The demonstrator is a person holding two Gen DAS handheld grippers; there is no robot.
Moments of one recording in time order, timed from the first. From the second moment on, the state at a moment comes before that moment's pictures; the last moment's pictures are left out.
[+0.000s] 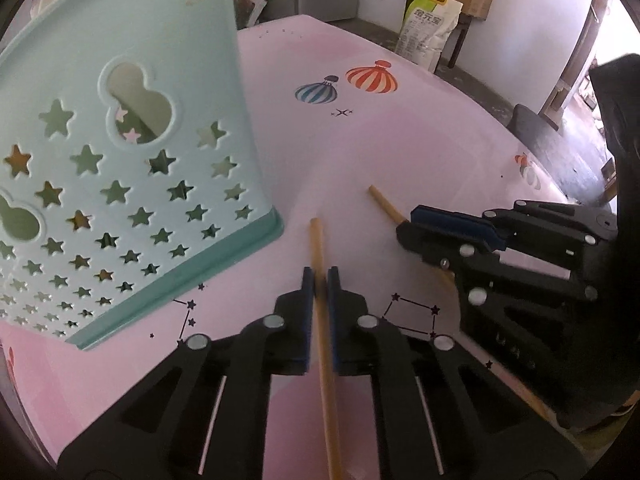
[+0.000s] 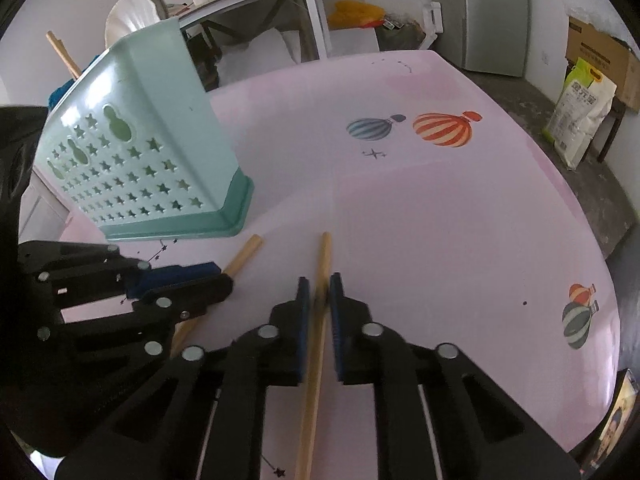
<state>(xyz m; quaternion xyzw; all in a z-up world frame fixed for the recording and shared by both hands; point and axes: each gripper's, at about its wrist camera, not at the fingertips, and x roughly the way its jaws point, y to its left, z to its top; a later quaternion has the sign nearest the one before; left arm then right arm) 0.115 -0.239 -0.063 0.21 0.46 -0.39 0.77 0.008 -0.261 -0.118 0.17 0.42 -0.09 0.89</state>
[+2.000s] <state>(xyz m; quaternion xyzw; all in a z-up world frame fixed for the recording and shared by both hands) 0.156 -0.051 0.116 -0.12 0.19 -0.31 0.92 -0.062 -0.271 -0.005 0.25 0.22 -0.07 0.94</state>
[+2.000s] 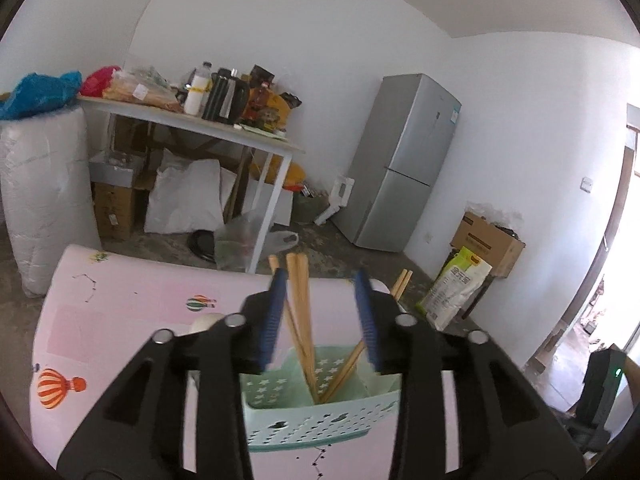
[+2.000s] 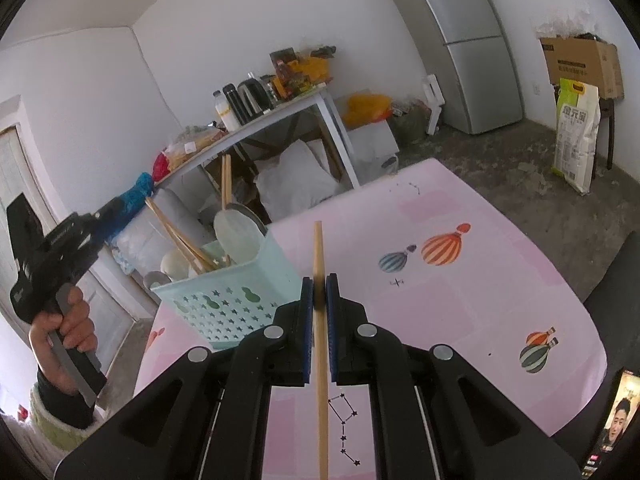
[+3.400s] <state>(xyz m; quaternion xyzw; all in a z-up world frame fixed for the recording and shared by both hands) 0.123 -0.023 0.012 0.02 0.25 -0.29 0.93 0.070 -0.237 0.081 0.15 0.18 0.08 0.97</state>
